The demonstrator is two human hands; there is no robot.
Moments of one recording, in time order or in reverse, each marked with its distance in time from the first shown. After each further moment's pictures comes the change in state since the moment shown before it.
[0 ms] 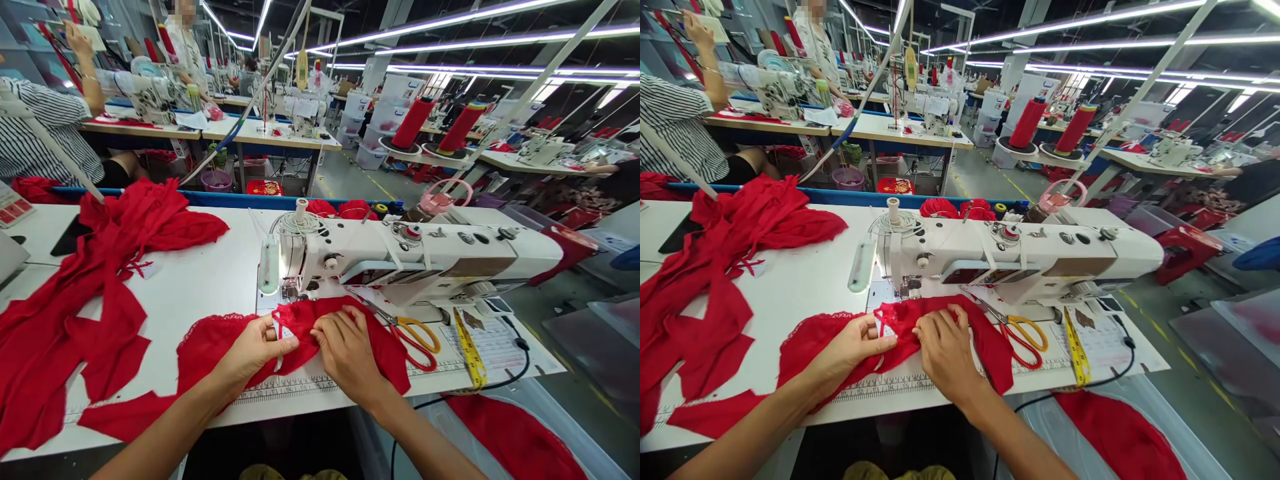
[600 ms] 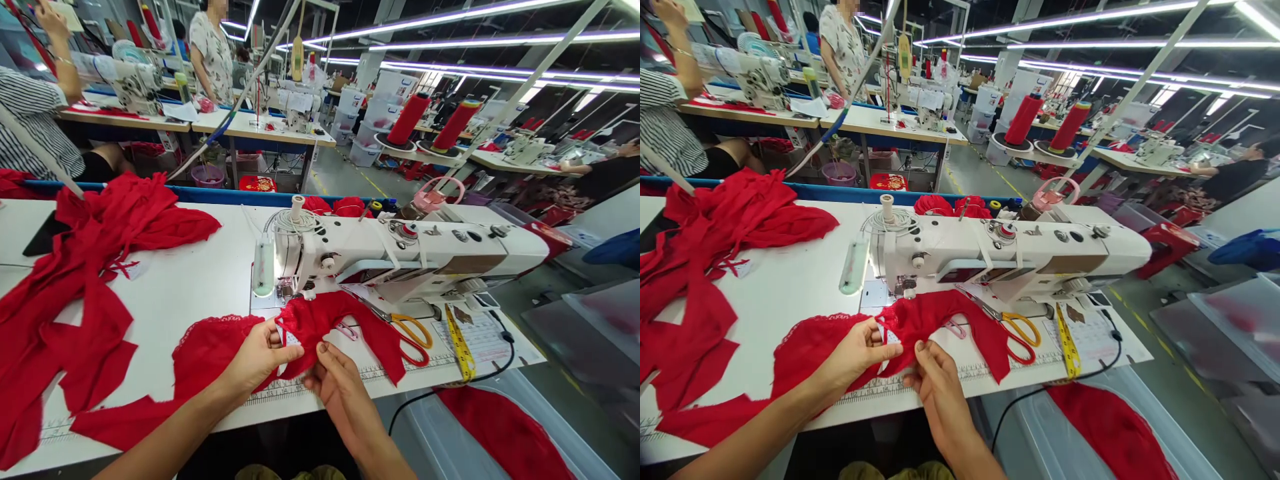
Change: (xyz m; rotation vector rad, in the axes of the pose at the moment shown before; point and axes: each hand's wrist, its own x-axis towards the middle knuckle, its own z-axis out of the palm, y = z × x) left_hand 0.008 -0.010 0.010 -0.040 -0.018 0.018; right_hand -0.033 -0.039 0.004 1.541 -0.028 1.123
